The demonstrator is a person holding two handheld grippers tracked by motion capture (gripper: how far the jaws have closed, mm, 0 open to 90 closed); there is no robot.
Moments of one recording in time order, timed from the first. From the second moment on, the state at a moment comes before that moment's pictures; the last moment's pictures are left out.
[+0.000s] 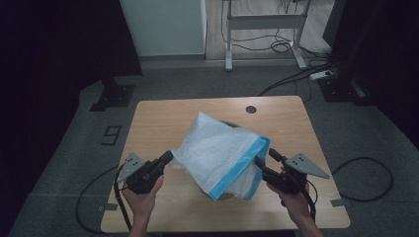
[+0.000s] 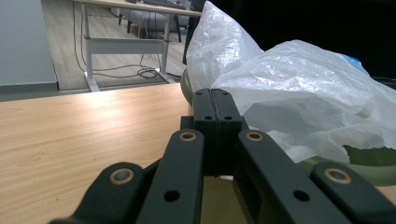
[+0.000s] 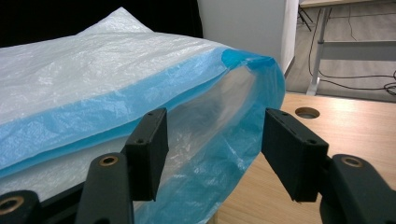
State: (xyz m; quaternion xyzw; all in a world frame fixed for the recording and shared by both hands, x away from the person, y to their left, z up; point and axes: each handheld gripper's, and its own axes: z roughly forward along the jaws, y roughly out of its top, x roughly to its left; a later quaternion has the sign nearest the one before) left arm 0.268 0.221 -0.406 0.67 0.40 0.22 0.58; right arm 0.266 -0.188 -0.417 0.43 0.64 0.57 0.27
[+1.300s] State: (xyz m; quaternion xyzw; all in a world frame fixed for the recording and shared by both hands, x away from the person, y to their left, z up) left arm 0.267 0.221 -0.405 0.67 0.39 0.21 0.60; right arm 0.297 -0.171 -0.400 0.45 0.62 0.59 0.26
